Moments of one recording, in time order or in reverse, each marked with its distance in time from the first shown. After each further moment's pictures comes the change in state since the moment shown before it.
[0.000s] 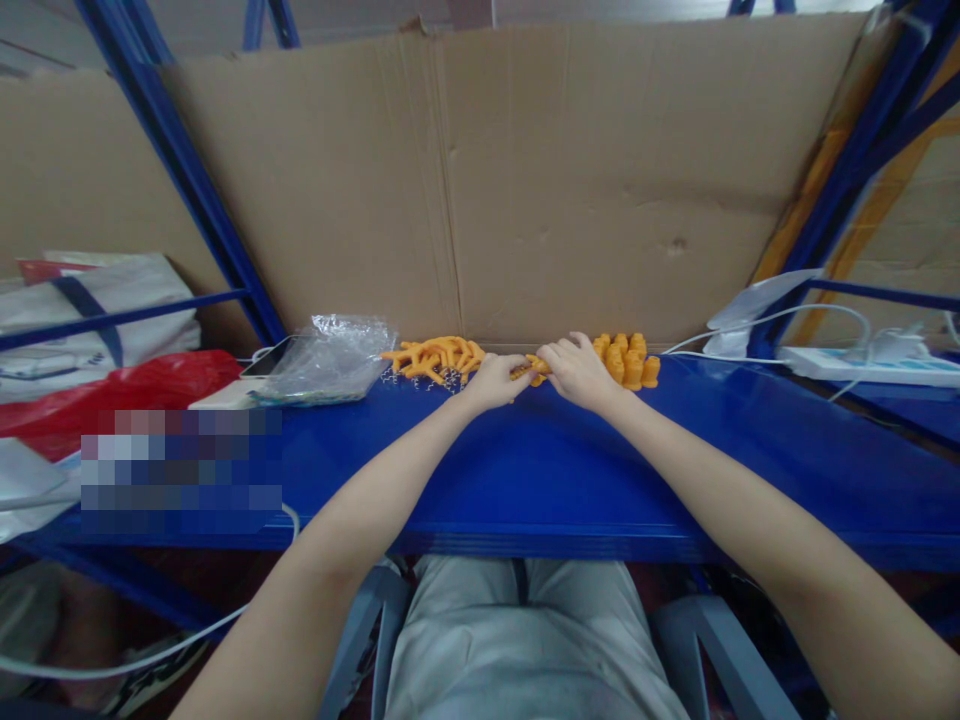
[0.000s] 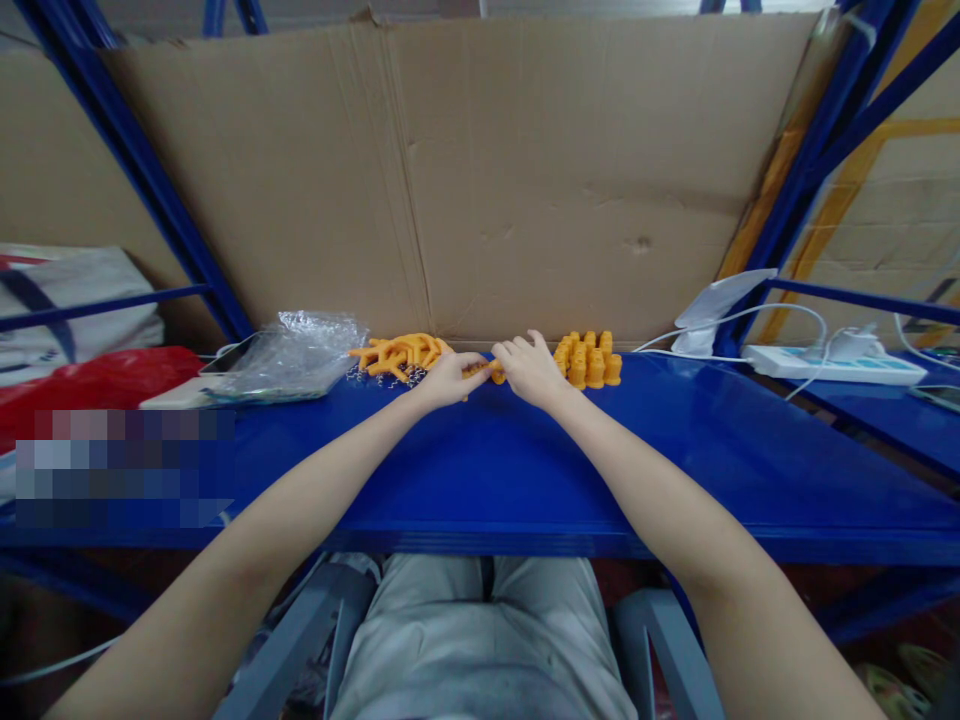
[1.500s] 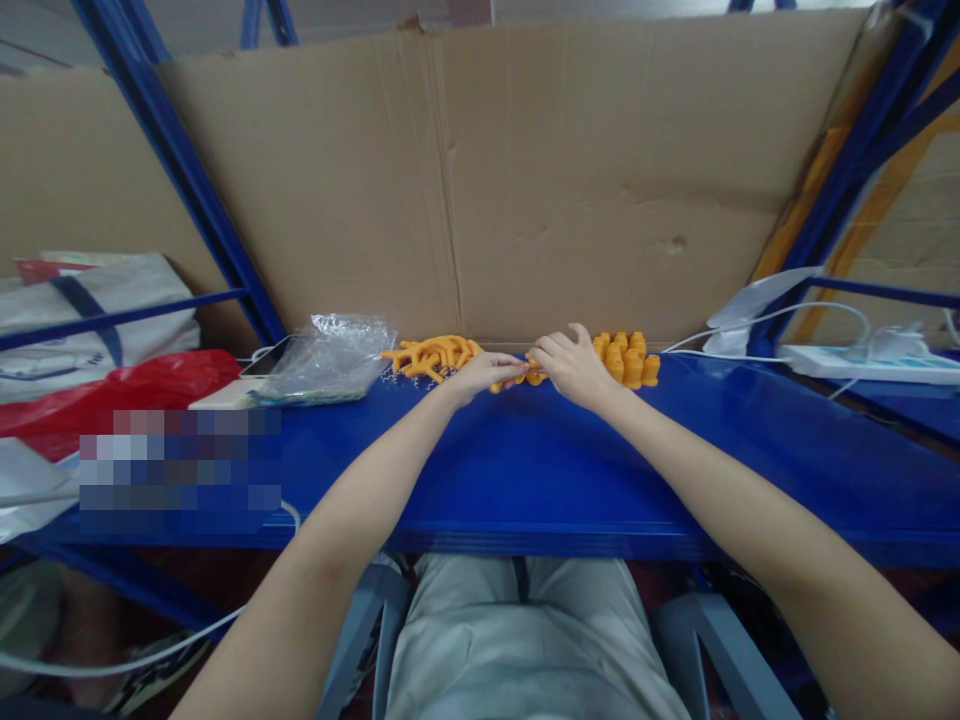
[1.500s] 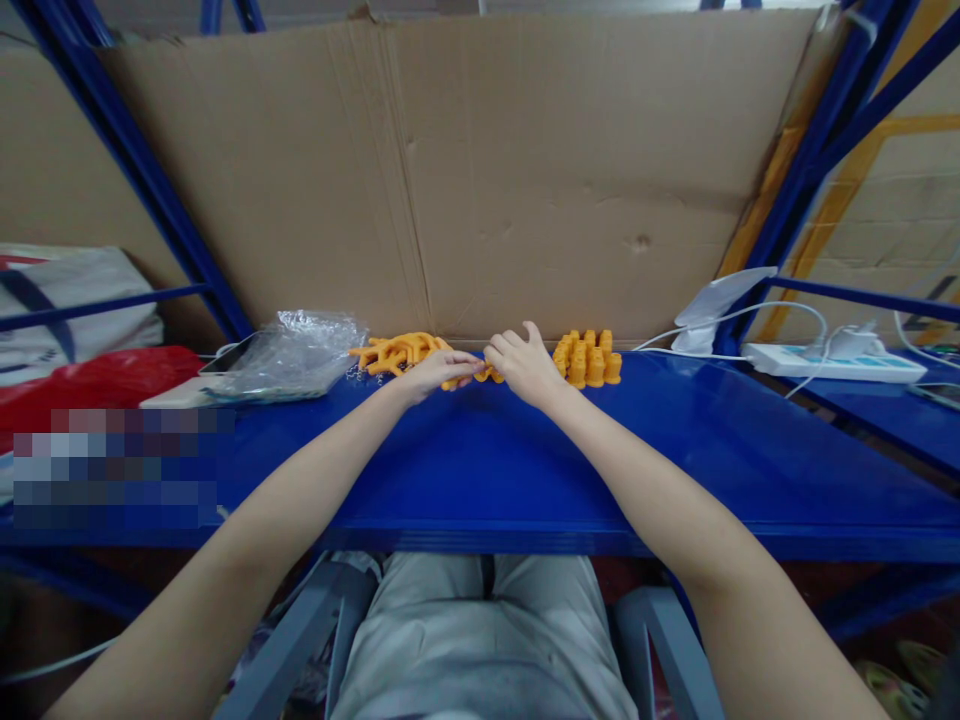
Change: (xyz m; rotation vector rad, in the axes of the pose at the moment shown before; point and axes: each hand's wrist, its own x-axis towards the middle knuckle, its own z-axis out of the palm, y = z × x) left_hand 0.000 -0.014 -0.018 -0.607 -0.196 -0.222; right_hand 0.003 -0.003 -0.002 -0.116 0.133 -0.094
